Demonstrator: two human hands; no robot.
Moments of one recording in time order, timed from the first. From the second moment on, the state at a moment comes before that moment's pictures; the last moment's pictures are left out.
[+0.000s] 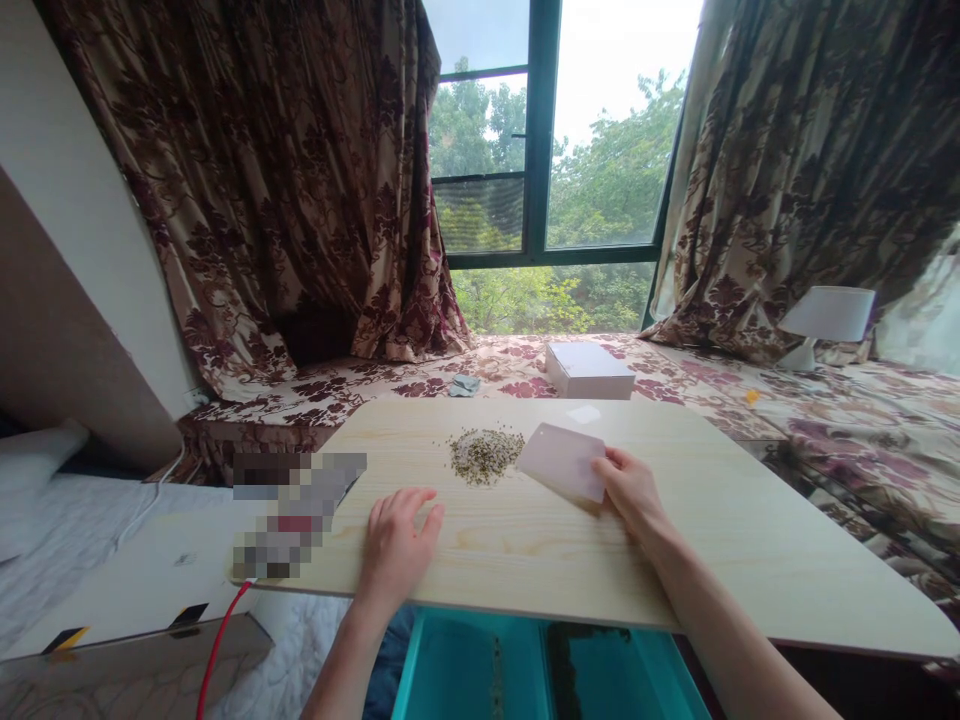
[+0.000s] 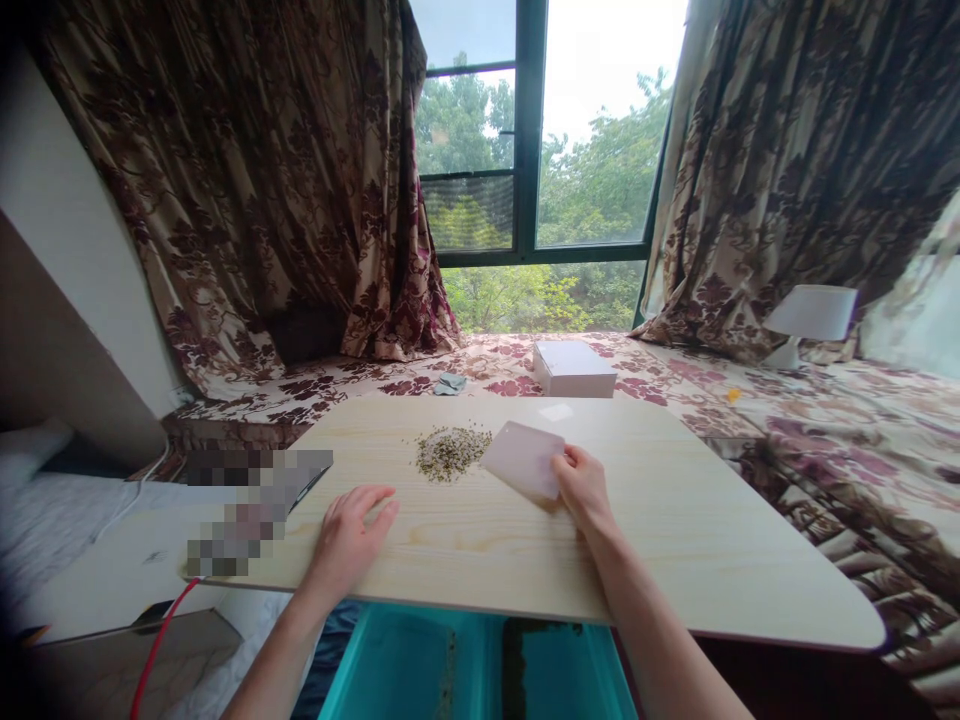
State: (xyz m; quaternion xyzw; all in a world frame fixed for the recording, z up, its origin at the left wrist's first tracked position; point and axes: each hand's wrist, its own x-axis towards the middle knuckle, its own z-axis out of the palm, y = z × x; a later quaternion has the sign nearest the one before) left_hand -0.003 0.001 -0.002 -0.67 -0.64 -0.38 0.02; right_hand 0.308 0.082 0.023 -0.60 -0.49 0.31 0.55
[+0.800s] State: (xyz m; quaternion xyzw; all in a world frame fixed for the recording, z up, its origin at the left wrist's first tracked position) left_hand -0.001 0.000 0.000 -0.67 -0.64 -0.39 0.02; right_hand 0.302 0.074 0.032 -0.59 -0.48 0.32 0.56
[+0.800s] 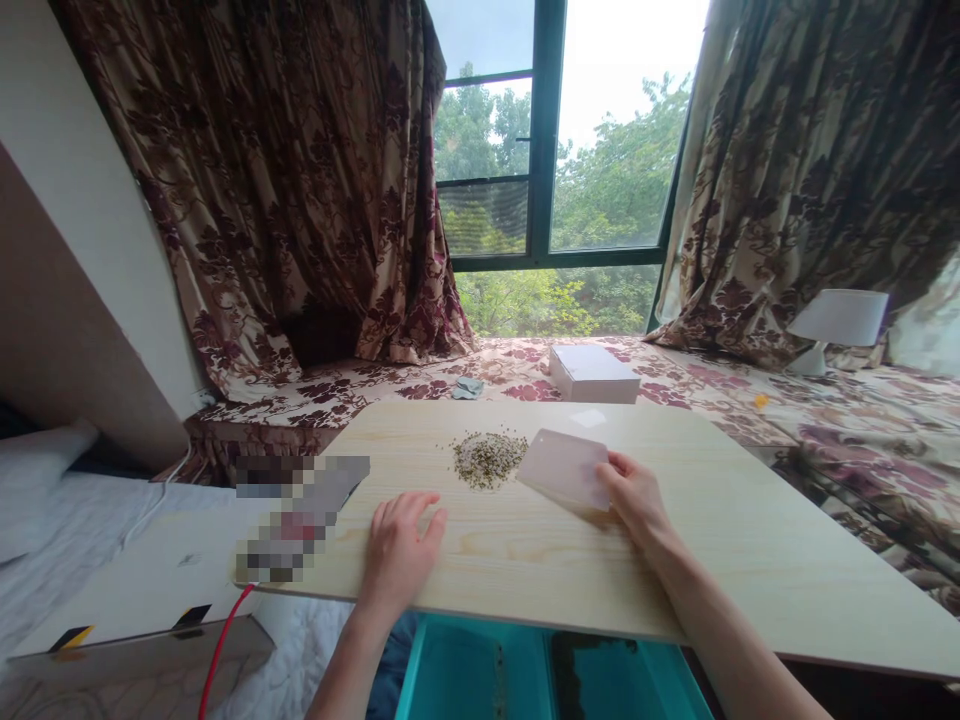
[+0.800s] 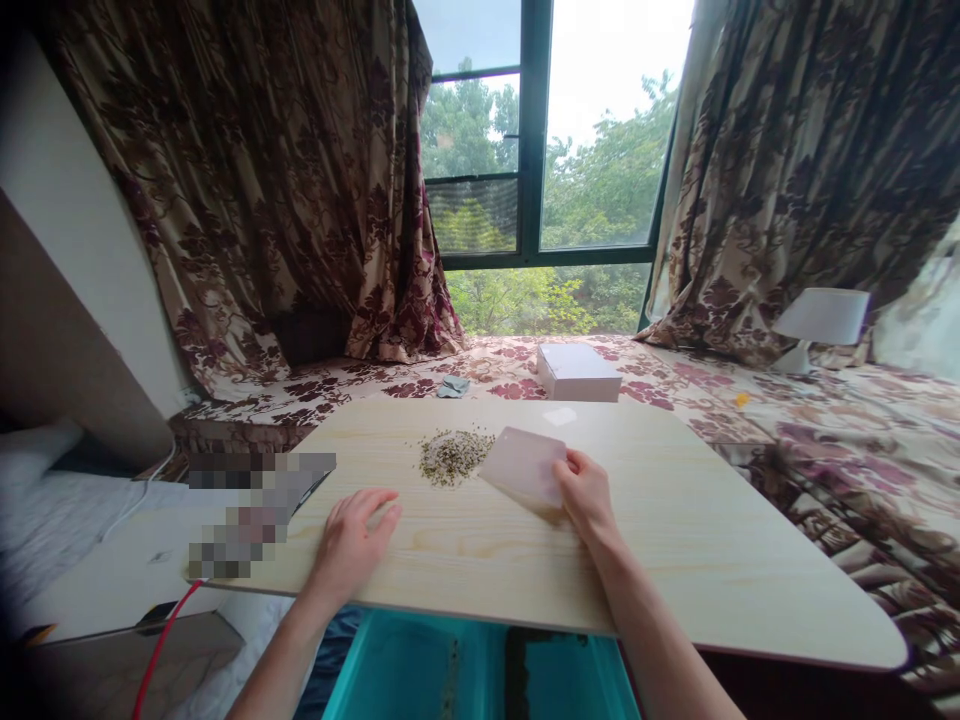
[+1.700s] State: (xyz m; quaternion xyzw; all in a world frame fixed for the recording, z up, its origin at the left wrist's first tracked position) left_hand -0.002 0.000 0.000 -0.67 -0.64 -0.38 0.02; right_hand 0.288 0.075 0.032 -0.51 -0.51 0.37 0.59
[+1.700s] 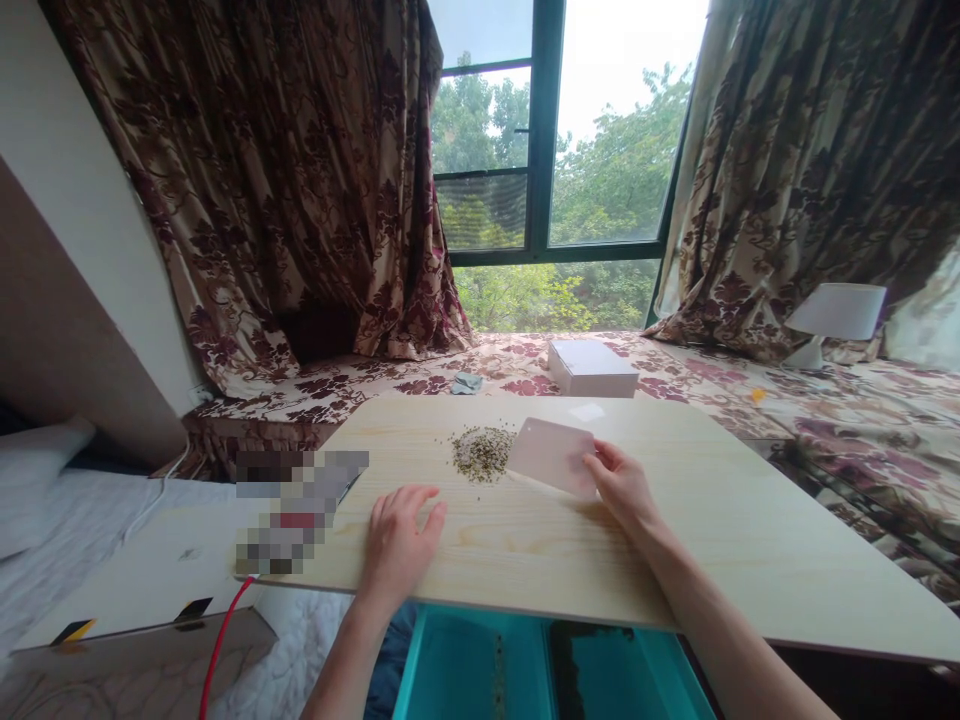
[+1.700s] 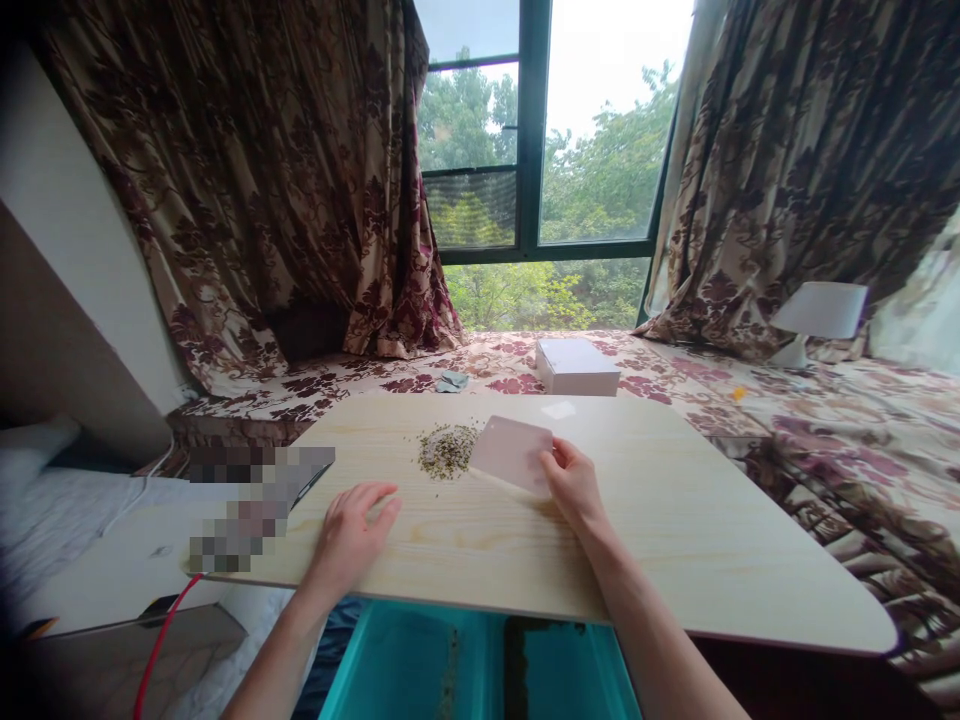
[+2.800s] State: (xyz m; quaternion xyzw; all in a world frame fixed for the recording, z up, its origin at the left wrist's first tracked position) left_hand -0.002 0.000 -0.001 -0.67 -0.64 -0.39 0.02; right_hand 0.290 0.071 0.035 -0.54 -0.50 0.37 0.57
